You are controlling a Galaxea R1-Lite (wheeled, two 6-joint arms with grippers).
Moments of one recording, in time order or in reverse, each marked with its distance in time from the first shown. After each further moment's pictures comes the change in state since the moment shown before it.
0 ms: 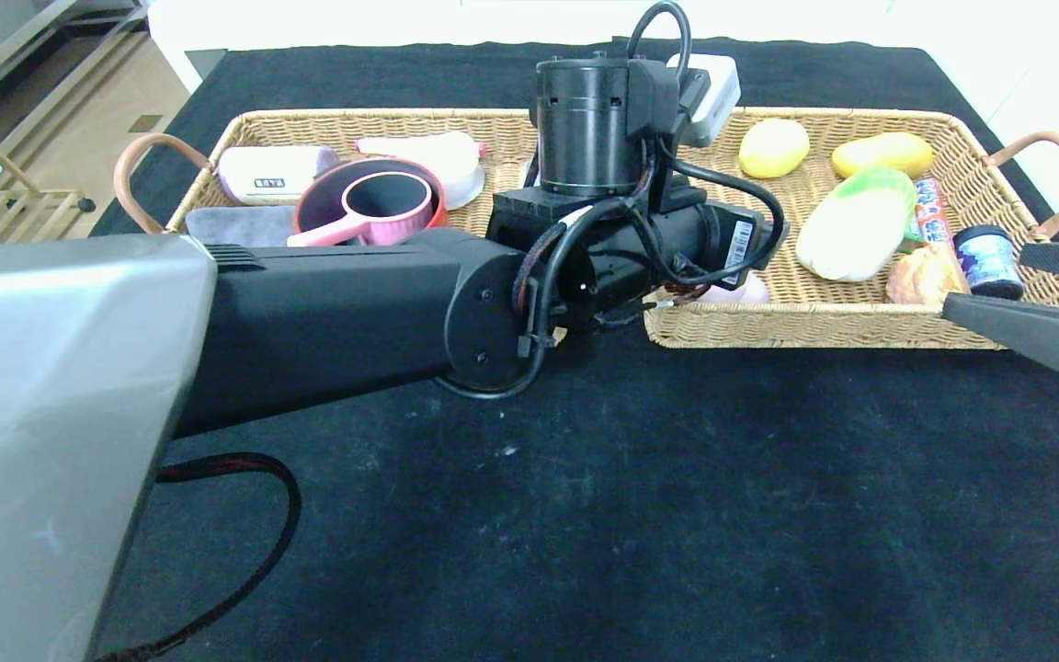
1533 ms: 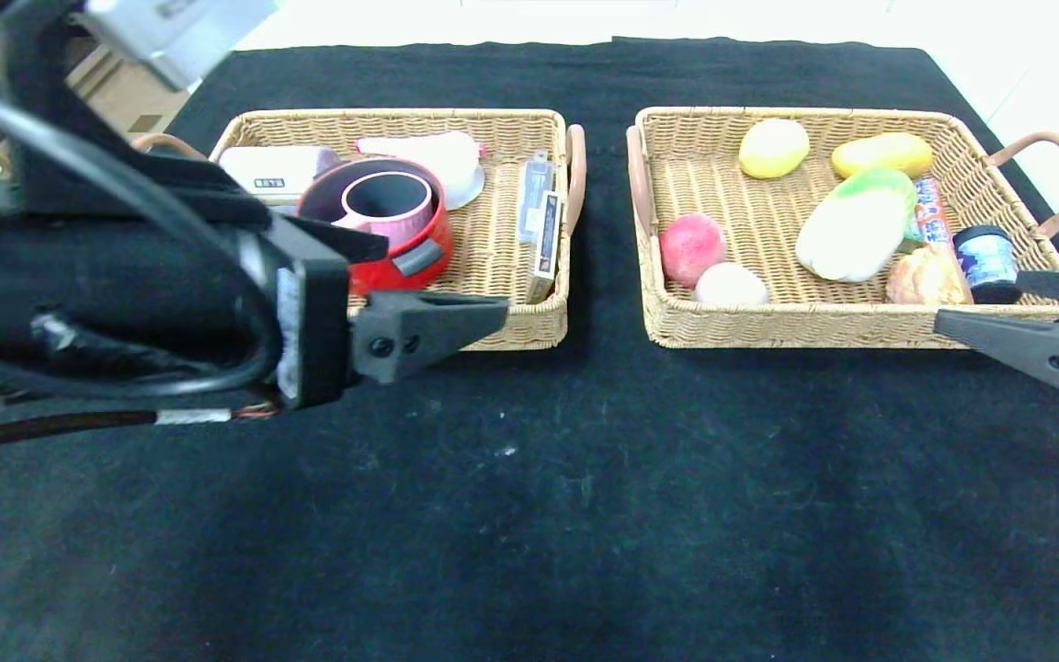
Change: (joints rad) left arm 0.092 -0.839 0.728 0.359 0.004 0.036; right arm -0.089 0.041 0.021 0.008 0.002 0.008
